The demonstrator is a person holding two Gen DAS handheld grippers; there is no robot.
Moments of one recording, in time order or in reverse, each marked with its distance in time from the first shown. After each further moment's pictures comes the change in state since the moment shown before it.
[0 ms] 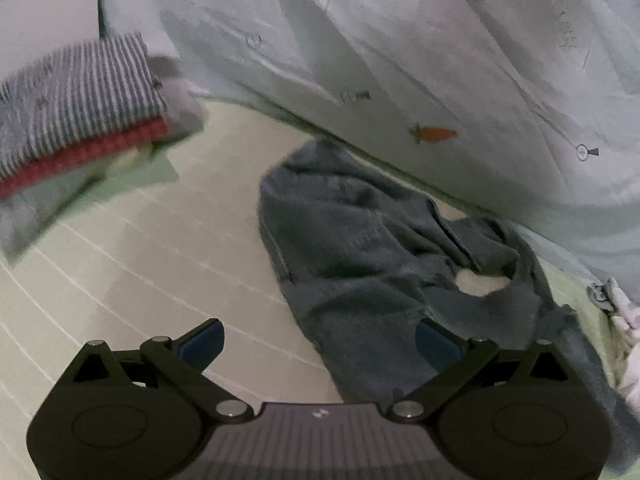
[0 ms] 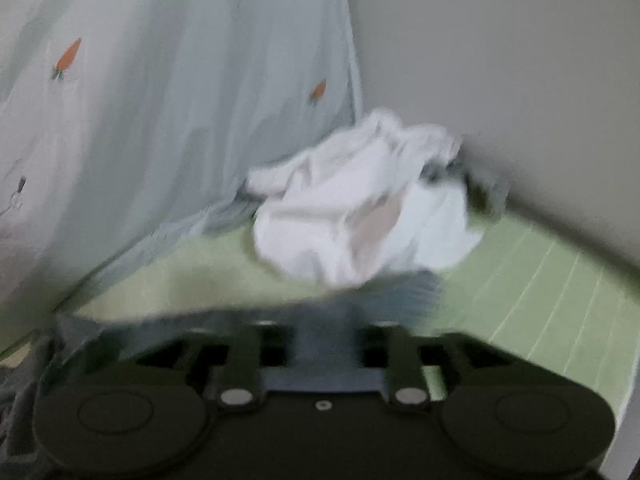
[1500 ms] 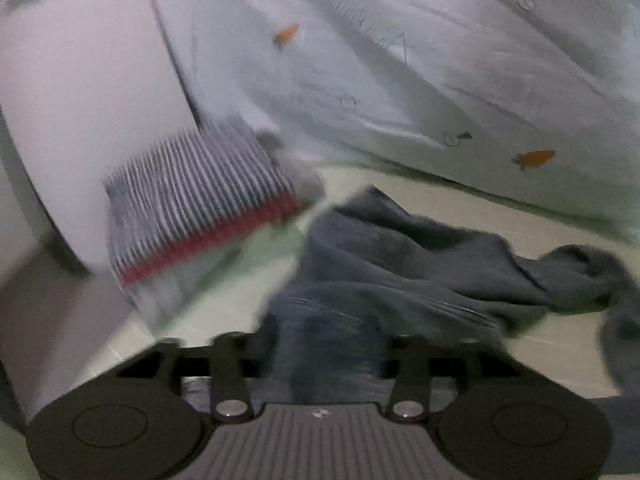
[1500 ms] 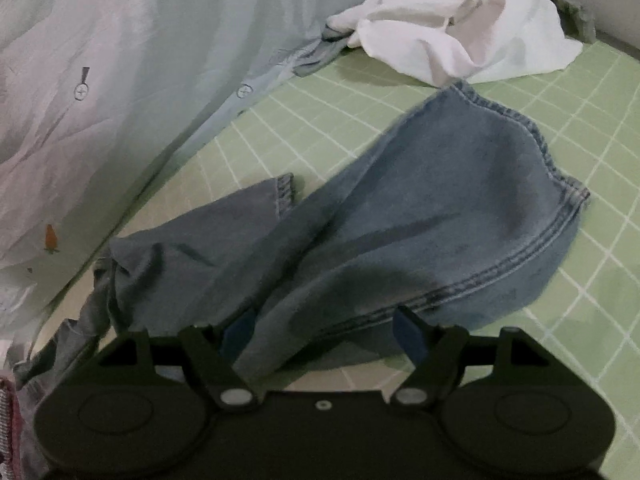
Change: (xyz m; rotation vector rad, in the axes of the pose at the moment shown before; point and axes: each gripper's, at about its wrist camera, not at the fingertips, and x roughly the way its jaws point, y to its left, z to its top) left arm -0.050 0.004 -0.018 0.130 -0.176 0.412; right arm 0.008 0.055 -0.100 0.083 0.324 0.261
